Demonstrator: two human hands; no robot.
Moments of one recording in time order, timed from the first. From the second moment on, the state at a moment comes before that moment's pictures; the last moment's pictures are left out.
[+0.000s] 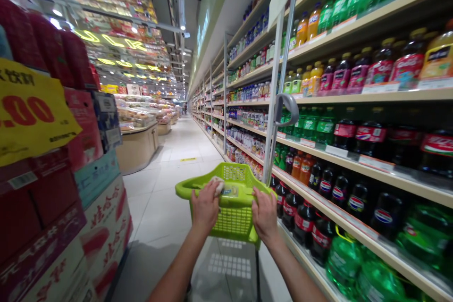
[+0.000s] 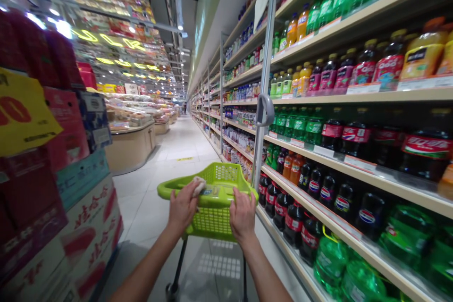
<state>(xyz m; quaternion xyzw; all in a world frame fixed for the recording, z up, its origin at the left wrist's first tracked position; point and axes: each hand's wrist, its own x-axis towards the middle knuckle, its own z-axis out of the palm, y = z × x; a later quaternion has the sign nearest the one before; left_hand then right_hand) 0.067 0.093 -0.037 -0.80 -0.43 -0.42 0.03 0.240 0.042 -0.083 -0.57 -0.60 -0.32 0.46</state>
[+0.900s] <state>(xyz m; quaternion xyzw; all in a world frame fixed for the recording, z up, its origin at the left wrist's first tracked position) 0.013 0.137 -0.053 -0.75 -0.51 -0.42 0.03 0.275 0.054 -0.094 -0.59 -0.60 -0.33 0.43</state>
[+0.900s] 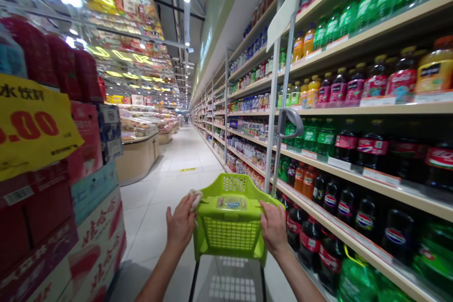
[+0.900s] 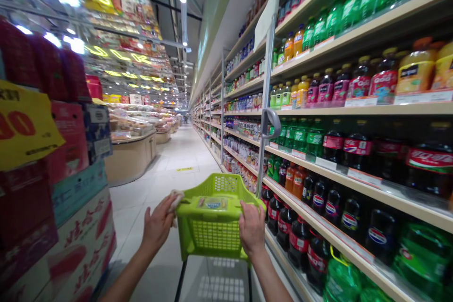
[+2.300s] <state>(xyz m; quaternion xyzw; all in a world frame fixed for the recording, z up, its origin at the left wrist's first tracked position) 0.055 0.123 -0.053 -0.80 -0.42 -0.43 0.05 0.279 0.050 -0.094 -0.56 -0.63 -0.34 0.42</state>
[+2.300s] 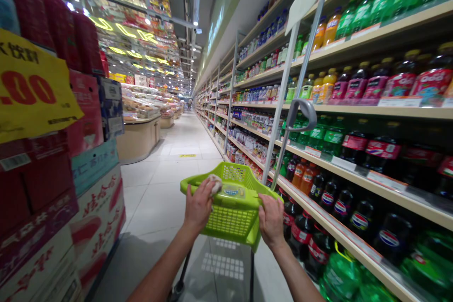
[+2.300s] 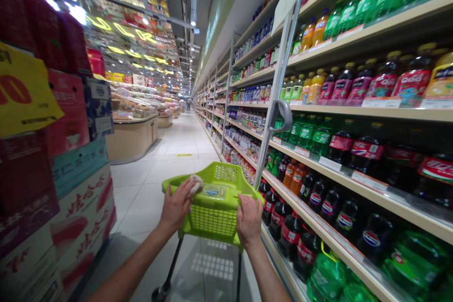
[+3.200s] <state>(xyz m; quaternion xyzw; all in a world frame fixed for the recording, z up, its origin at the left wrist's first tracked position) 0.128 0.083 -0.044 -0.88 -0.32 -0.35 0.00 0.268 0.044 -0.080 -0.56 -0.62 -0.31 0.45</state>
